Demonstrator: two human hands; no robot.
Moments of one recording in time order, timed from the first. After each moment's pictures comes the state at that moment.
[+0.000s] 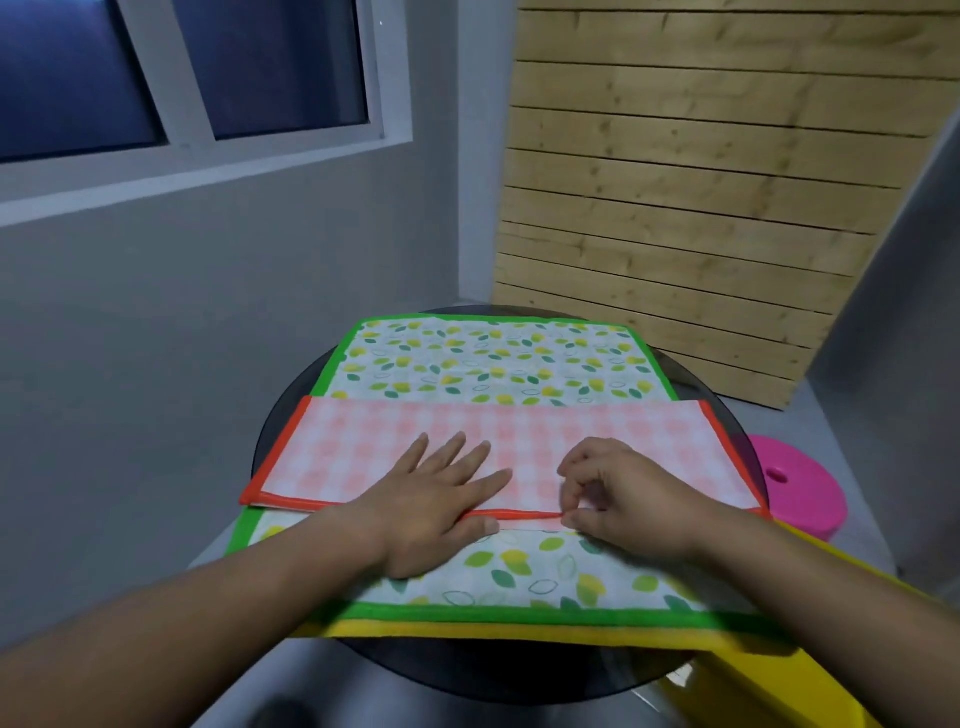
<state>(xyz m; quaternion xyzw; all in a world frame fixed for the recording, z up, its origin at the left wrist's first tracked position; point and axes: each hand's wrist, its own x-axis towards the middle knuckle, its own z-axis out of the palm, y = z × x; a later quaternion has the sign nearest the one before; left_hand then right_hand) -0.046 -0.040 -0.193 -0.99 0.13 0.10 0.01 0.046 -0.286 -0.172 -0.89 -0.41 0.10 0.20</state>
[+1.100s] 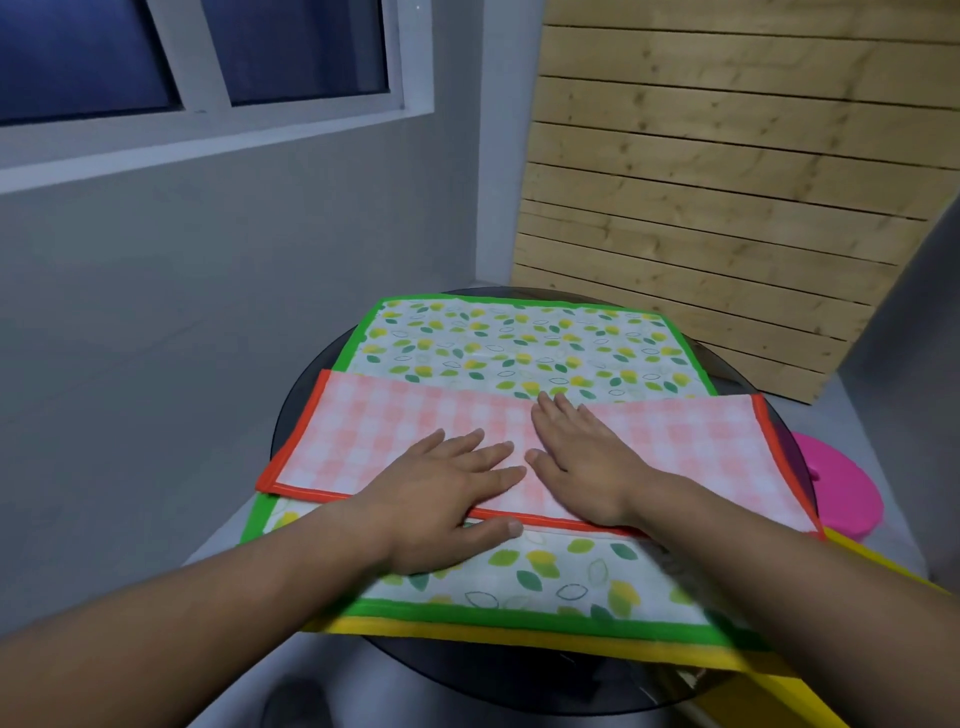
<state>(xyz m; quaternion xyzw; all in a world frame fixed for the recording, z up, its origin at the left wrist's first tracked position) -0.053 -0.027 -0.194 -0.99 0.13 0.05 -0.03 0.070 -0.214 -0.203 -0.91 -0.39 0.10 0.05</state>
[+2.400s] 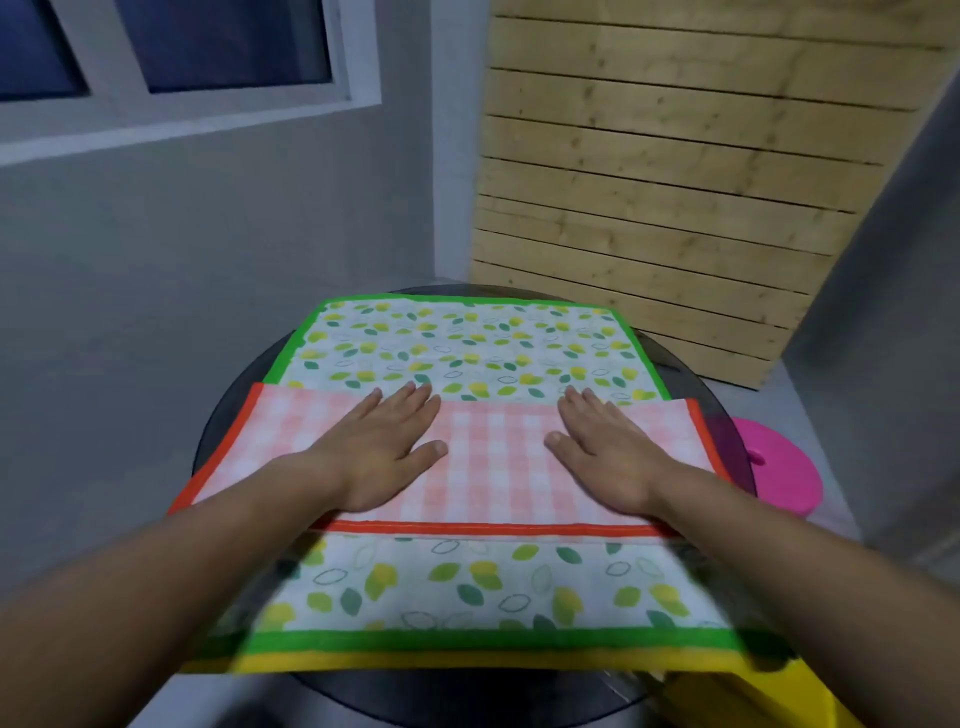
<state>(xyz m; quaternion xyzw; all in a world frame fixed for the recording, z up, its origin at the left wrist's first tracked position) 0.012 0.000 -0.206 -0.99 0.06 0.07 -0.04 0.104 -0.279 -0.201 -0.94 -0.30 0.10 0.10</state>
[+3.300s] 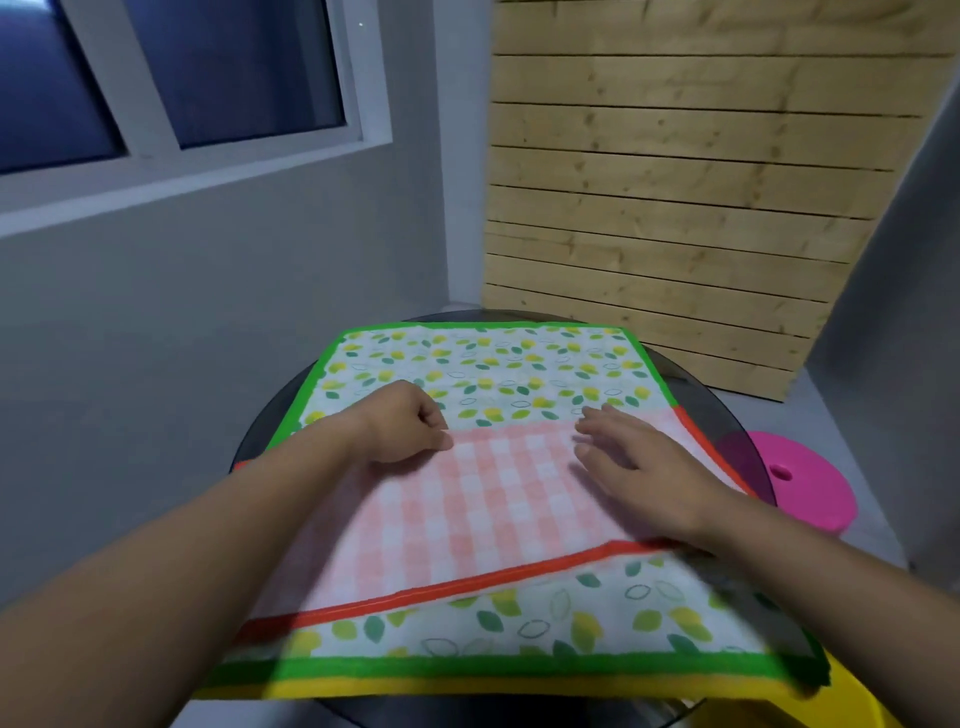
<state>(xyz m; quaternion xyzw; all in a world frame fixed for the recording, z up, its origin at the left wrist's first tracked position) 0.042 -0.002 -0.150 -0.96 -0.09 0.04 -0.26 0.083 -0.292 -0.178 -0.91 -0.29 0.04 0.30</state>
